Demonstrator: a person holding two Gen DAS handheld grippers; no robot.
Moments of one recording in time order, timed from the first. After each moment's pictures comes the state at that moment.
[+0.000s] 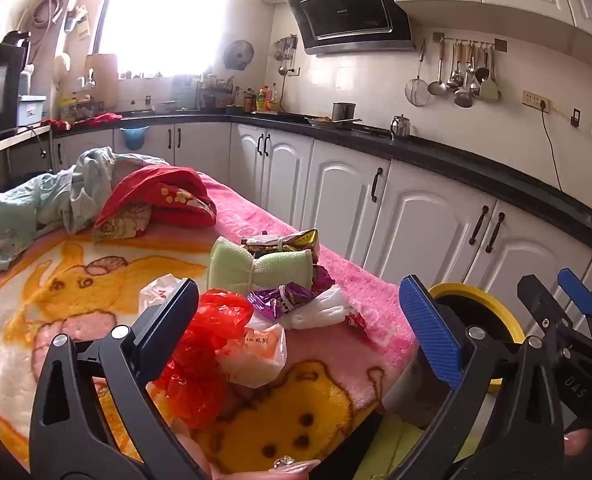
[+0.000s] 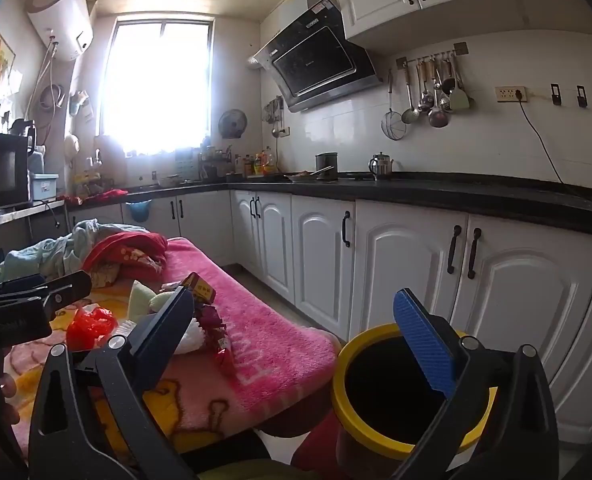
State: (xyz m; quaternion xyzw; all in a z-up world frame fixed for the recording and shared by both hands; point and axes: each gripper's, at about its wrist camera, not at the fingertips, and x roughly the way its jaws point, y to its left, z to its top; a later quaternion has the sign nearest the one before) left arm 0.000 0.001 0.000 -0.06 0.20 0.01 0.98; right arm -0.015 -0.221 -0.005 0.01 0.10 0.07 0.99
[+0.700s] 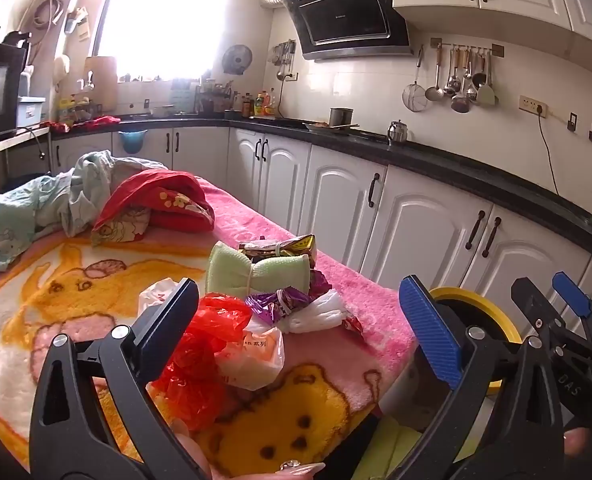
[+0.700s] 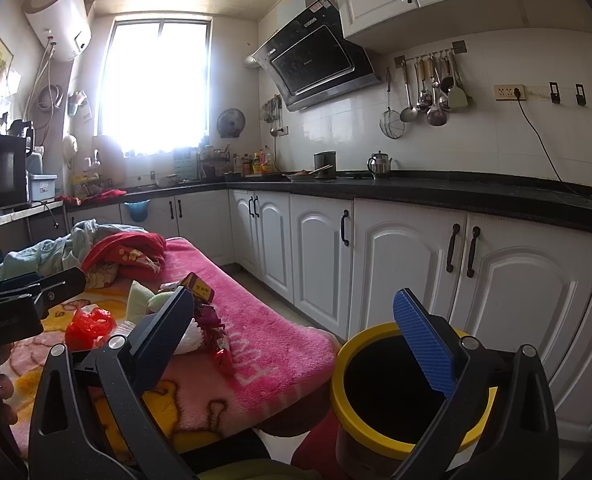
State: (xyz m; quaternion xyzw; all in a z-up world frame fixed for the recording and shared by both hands) left arm -0.003 -0.002 0.006 -0.06 0.19 0.00 0.98; right arm -0.015 -0.223 -0.005 0.01 0.10 0.07 0.99
